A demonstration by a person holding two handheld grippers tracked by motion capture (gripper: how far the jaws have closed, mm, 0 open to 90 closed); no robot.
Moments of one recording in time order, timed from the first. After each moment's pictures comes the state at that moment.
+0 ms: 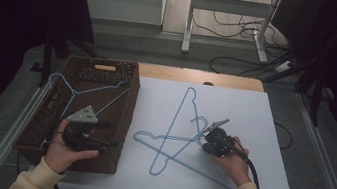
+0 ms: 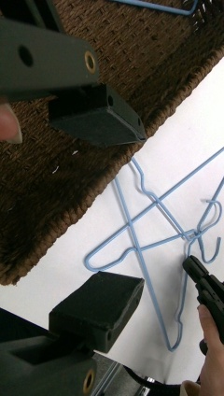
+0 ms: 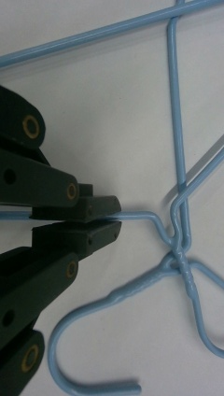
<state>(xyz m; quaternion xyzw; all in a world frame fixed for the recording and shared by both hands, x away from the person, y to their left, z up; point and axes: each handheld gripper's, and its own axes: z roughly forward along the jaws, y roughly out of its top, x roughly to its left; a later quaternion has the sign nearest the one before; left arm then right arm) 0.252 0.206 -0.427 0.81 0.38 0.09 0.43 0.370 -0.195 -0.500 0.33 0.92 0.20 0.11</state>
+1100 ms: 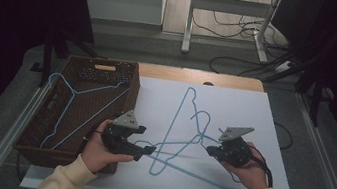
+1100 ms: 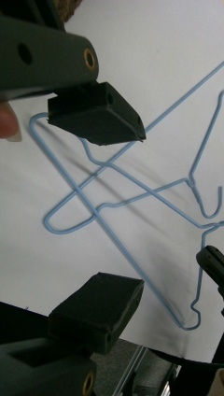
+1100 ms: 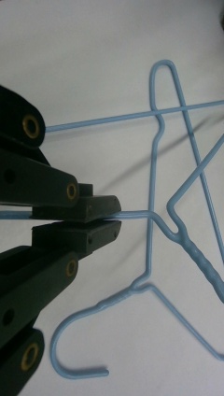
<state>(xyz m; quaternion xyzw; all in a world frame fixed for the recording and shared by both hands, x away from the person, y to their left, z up) 0.274 0.119 -0.423 0.86 0.31 0.06 0.41 0.332 -0.230 -0.459 0.24 0.91 0.32 0.09</state>
